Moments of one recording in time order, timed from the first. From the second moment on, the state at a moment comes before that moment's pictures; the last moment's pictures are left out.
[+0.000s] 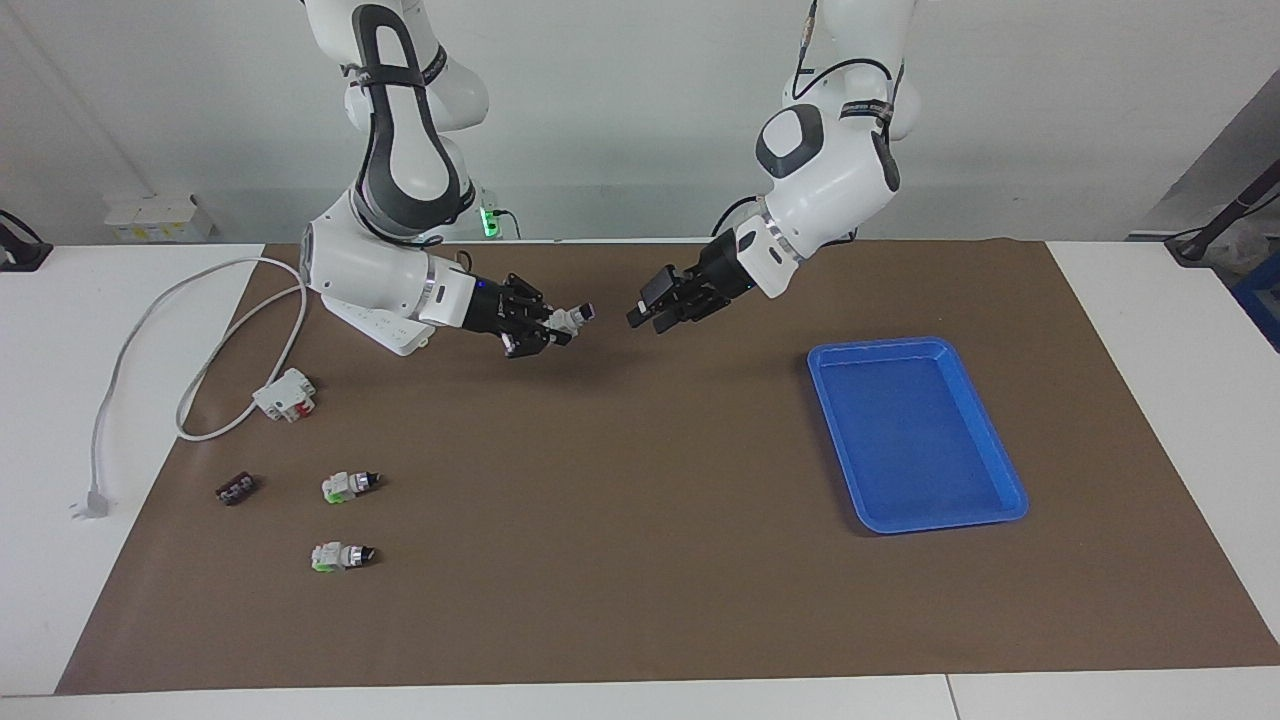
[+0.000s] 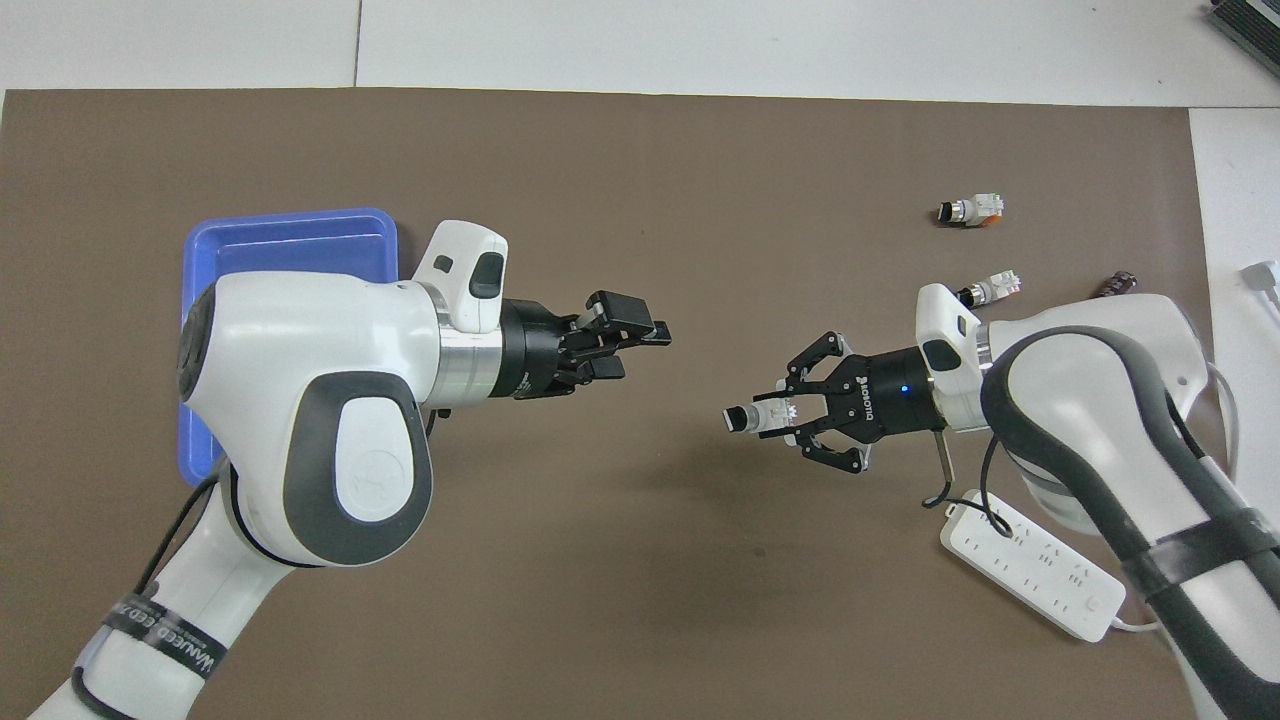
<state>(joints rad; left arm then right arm) -0.42 0.06 -0.15 -1.97 -0.98 2.33 -0.32 0.17 0.05 0.02 -2.16 1.06 1.96 -2.06</state>
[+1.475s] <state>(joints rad) -0.50 0.05 -0.15 -2.00 -1.00 2.33 -0.41 0.18 0.03 0.02 -2.16 1.11 1.96 -2.04</state>
